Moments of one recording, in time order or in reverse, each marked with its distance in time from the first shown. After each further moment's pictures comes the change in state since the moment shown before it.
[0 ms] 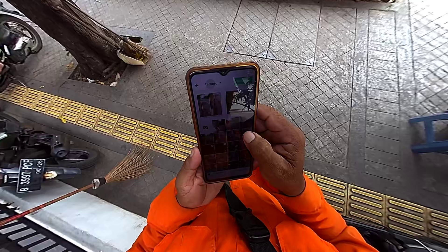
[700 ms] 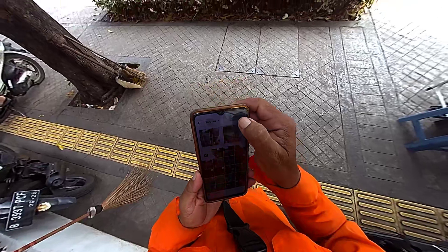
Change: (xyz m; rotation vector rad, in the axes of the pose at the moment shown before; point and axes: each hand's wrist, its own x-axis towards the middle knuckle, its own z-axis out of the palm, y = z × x) left_hand 0.007 -0.004 -0.011 0.028 -0.105 -0.136; right_hand 0.046 -0.007 -0.010 -0.126 0.076 -0.086
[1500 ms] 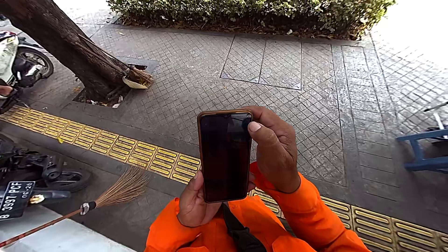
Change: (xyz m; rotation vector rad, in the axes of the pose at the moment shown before) left_hand -0.006 0.001 0.000 -0.005 0.003 0.026; right_hand -0.003 0.000 0.004 0.092 -0.047 0.032
